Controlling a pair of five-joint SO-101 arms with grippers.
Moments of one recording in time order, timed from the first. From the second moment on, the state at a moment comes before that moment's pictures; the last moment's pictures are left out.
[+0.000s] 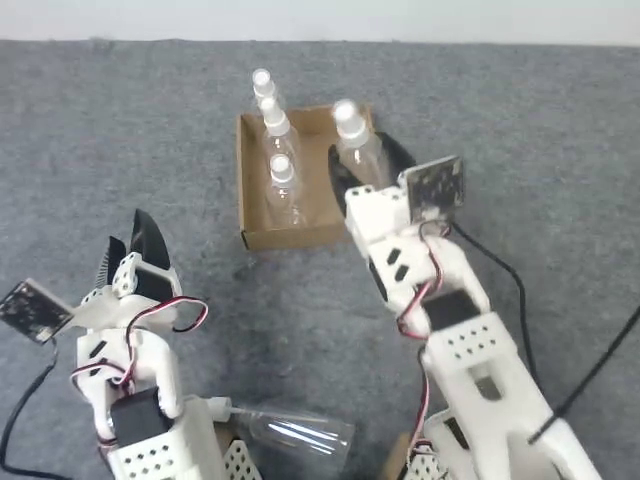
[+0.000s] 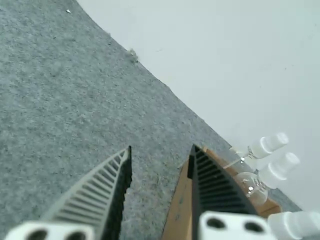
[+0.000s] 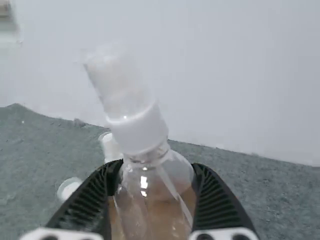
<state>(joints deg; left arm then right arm) -24.5 -103.5 89.4 44.5 38.4 -24.7 -40.9 60.0 -5.2 -5.2</state>
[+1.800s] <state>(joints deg) -24.5 -103.5 90.4 44.5 38.4 -22.1 41.8 16.2 -50.6 -6.9</state>
